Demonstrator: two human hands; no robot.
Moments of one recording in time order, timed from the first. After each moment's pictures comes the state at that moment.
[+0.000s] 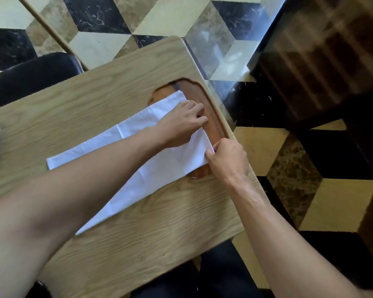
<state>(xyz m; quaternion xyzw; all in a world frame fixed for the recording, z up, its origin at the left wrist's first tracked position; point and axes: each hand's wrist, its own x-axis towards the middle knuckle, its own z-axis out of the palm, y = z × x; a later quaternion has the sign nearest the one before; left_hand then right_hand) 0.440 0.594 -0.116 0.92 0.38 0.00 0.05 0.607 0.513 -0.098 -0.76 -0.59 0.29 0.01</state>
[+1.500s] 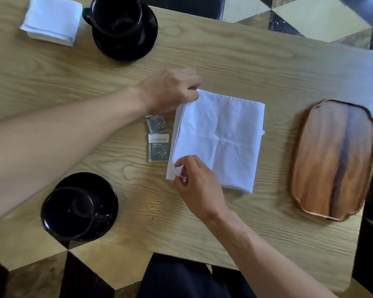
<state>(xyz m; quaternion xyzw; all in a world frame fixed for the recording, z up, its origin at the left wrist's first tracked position) 0.118 0.429 -0.104 0.80 0.60 -0.01 0.01 0.360 0.365 -0.108 -0.36 -0.81 0.46 -0.02</state>
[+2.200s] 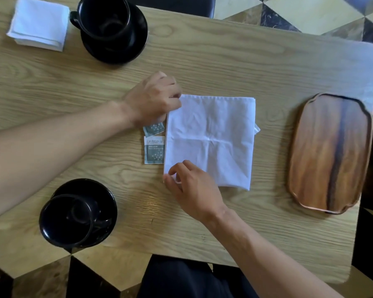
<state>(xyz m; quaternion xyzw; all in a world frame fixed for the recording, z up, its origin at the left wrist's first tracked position) 0.109 0.401 -0.114 0.81 0.58 0.00 -0.02 0.359 0.365 -0.106 -0.32 -0.84 0.42 -0.08</state>
